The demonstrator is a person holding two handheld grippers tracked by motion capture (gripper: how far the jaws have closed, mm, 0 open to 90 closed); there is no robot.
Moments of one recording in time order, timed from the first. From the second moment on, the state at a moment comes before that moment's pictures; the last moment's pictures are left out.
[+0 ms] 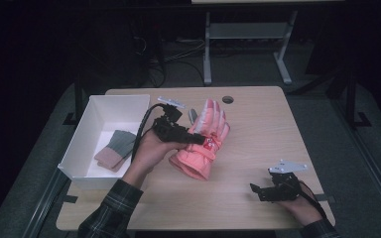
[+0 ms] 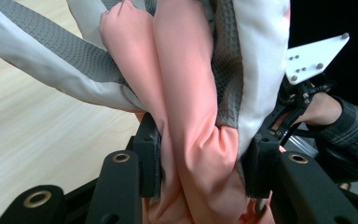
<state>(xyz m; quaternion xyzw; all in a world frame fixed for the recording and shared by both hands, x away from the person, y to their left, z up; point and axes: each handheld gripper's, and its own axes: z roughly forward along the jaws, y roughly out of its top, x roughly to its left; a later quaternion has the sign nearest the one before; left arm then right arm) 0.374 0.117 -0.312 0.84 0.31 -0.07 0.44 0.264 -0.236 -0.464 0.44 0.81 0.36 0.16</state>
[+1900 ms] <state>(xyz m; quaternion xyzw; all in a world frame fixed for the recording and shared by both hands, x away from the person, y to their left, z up) 0.393 0.319 -0.303 0.77 0.48 0.03 0.42 0.262 -0.233 -0.465 0.41 0.82 0.36 0.17</state>
